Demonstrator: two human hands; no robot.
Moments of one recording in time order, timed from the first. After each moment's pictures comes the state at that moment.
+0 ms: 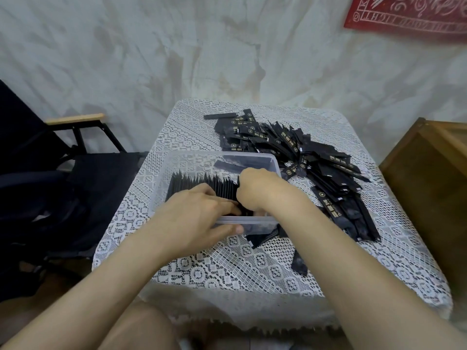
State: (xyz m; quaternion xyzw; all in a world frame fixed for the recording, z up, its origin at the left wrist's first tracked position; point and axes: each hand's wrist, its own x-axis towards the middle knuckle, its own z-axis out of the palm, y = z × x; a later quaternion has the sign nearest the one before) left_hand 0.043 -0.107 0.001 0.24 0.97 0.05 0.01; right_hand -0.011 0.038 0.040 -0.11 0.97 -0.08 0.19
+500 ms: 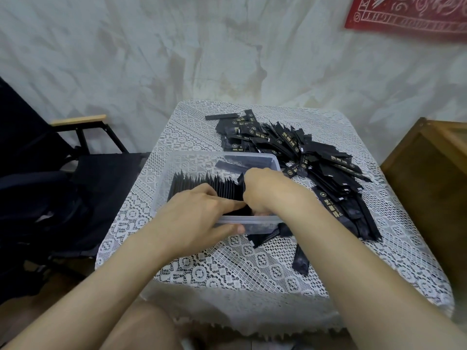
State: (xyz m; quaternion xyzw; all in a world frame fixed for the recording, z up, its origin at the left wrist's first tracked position) left_hand 0.042 -0.108 -0.004 0.24 0.97 0.07 -0.01; right_hand -0.005 0.044 0.049 -0.12 0.97 -0.06 0.20
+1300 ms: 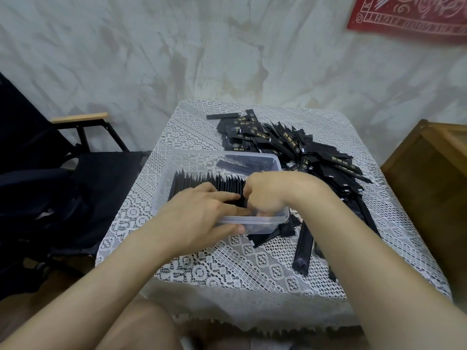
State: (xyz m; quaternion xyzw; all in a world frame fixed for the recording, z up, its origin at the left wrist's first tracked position) left_hand 0.038 -0.111 -0.009 0.28 0.96 0.05 -0.01; right_hand -0.021 0.055 0.046 -0.18 0.94 -0.03 0.29
